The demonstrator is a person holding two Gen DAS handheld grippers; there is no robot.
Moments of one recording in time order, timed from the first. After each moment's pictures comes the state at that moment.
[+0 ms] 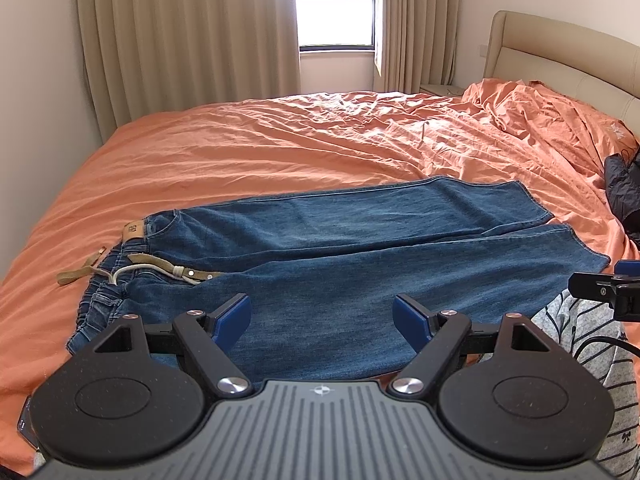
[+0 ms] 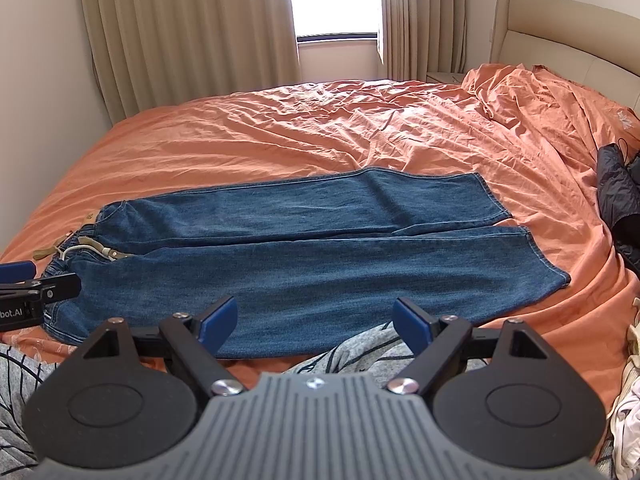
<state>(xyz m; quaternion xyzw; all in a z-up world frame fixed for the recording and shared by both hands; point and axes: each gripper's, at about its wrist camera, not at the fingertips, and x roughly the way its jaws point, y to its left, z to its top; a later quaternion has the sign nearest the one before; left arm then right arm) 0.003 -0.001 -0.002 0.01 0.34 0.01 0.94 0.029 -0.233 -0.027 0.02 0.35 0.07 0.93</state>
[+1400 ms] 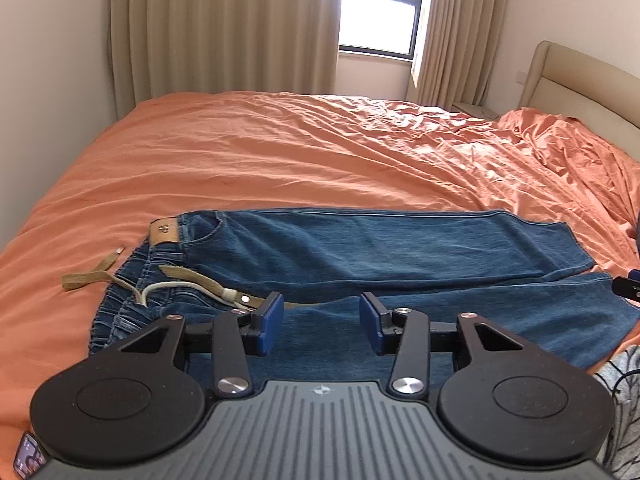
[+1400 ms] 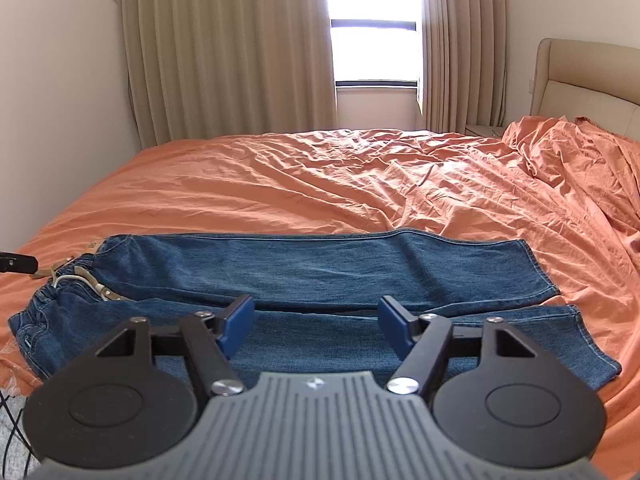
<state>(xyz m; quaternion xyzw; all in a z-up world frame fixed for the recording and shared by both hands) 0.078 0.128 -0.020 -0.04 0.34 0.02 0.94 0.128 -0.231 -0.062 0.01 0.28 0.14 0.95</state>
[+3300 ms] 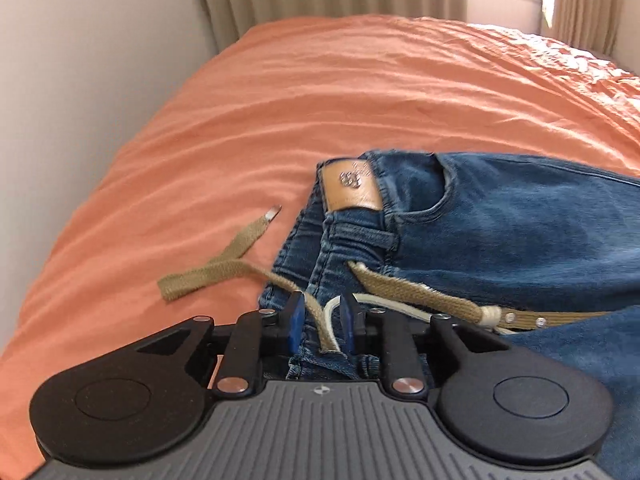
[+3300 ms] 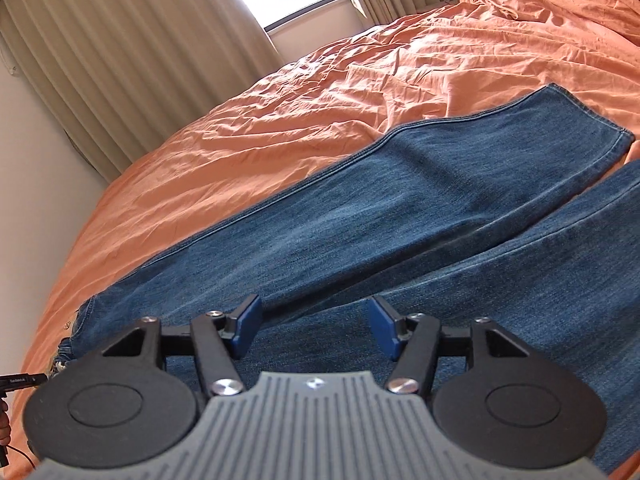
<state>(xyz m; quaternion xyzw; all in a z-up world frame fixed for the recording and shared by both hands) 0.173 0.291 -0.105 0.00 0.43 0.17 0.89 0.258 -0.245 -0.159 0.21 0.38 0.10 0.90</state>
